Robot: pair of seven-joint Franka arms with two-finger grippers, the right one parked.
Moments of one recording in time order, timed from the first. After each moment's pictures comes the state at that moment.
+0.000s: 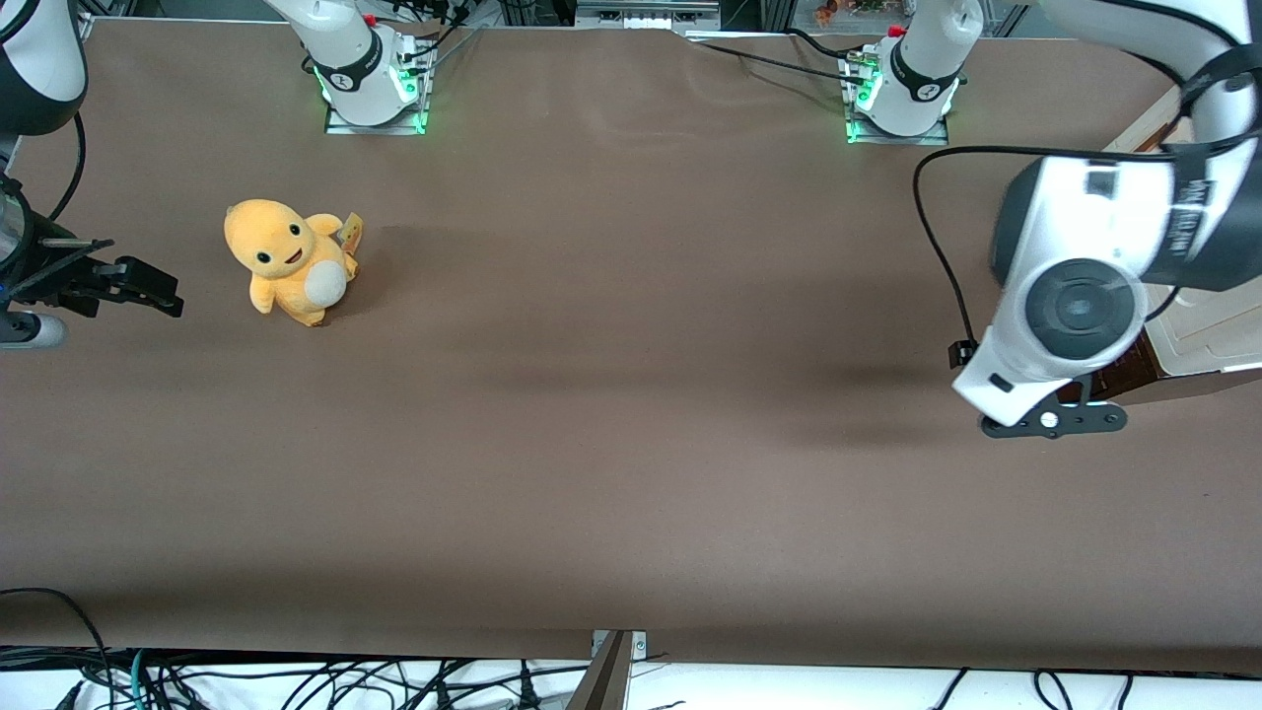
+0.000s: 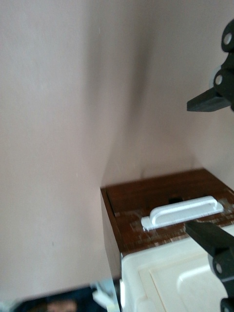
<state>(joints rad) -0.35 0.52 0.12 -1.24 0.38 1.41 -0.30</state>
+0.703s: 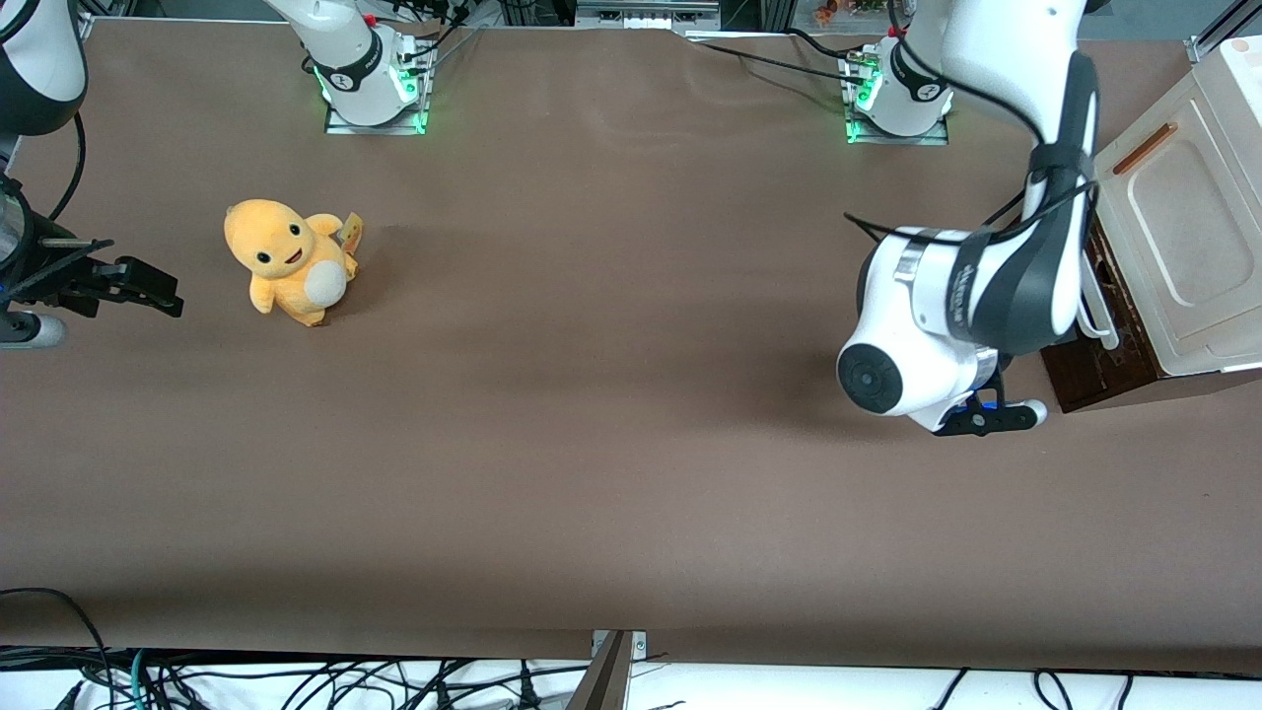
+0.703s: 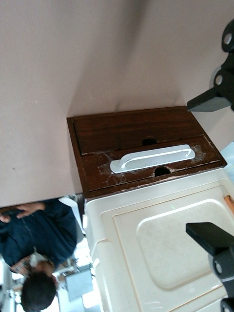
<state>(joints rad) -0.43 0.68 0.11 -1.26 0.65 1.21 -0.48</state>
